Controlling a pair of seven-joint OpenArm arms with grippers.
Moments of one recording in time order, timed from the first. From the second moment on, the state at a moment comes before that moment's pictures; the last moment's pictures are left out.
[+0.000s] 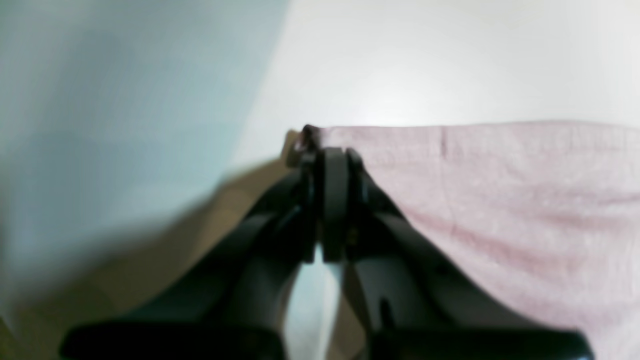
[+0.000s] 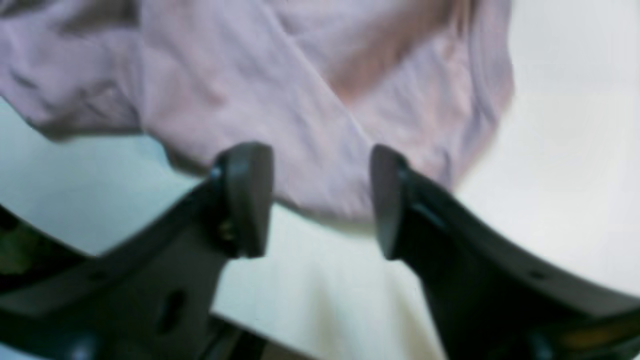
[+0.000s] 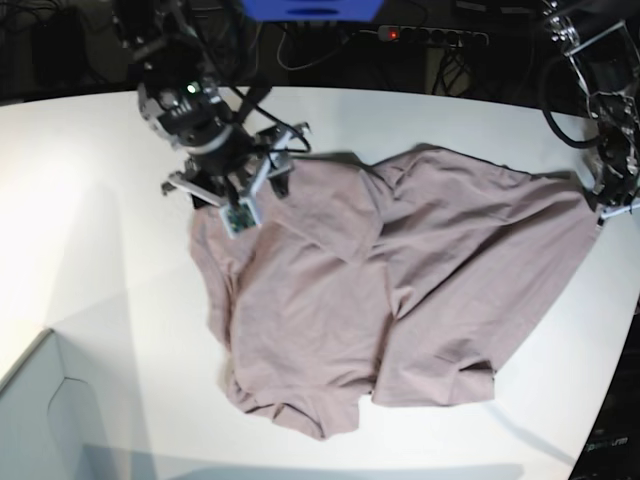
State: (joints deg) left arm -6.1 -20.9 -34.7 45.1 -37.9 -0.2 17.1; right arm -15.4 8.3 -19.6 107.7 0.7 0.6 -45.4
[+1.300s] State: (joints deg) left arm 2.0 -20.3 -35.0 54.9 -37.6 0.7 19.0; right arm -20.8 13.5 -17.2 104.2 0.5 0.6 -41.7
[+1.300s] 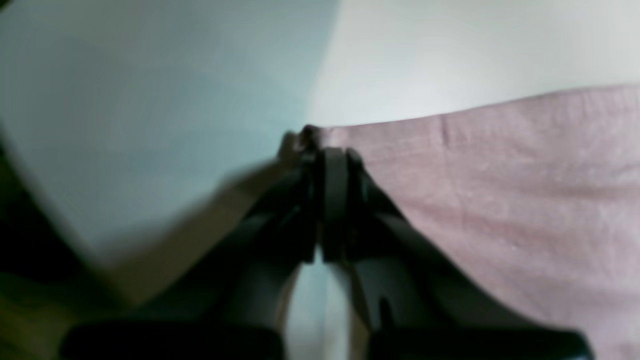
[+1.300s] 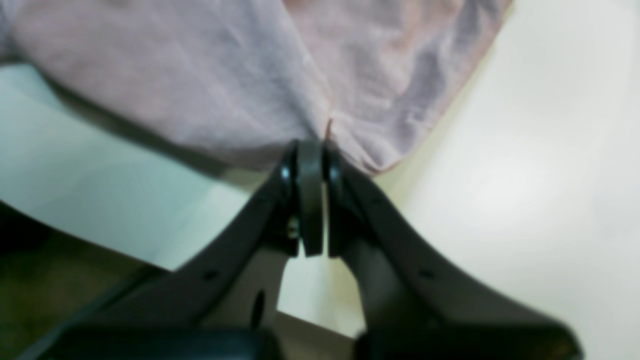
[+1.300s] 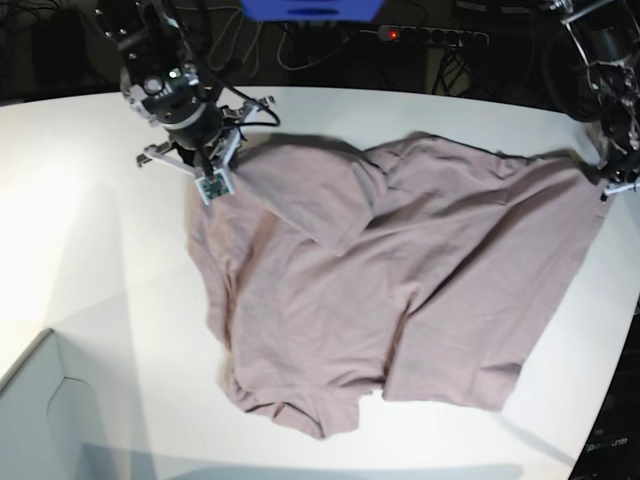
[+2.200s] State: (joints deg) left arm 16.9 -8.1 -48.1 81.6 -38.0 0.5 19.5; right arm -34.9 16.3 -4.5 107.8 0.5 0.6 -28.0
